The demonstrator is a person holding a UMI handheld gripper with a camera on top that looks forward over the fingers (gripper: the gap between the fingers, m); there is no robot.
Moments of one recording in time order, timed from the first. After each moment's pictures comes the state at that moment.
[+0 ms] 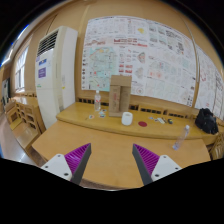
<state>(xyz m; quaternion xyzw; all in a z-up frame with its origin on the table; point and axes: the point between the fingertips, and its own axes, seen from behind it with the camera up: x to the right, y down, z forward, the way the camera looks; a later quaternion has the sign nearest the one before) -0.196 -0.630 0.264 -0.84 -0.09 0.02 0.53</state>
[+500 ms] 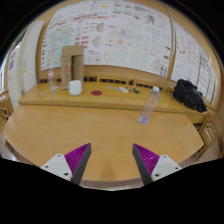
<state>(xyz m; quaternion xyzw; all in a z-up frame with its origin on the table) 0.100 -0.578 0.086 -0.89 0.01 -0.07 0.46</state>
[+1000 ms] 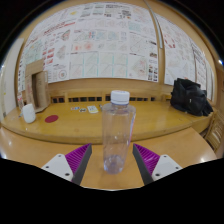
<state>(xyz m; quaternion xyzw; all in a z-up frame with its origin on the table) 0.332 -0.304 0.041 -0.83 0.06 -0.05 0.55</state>
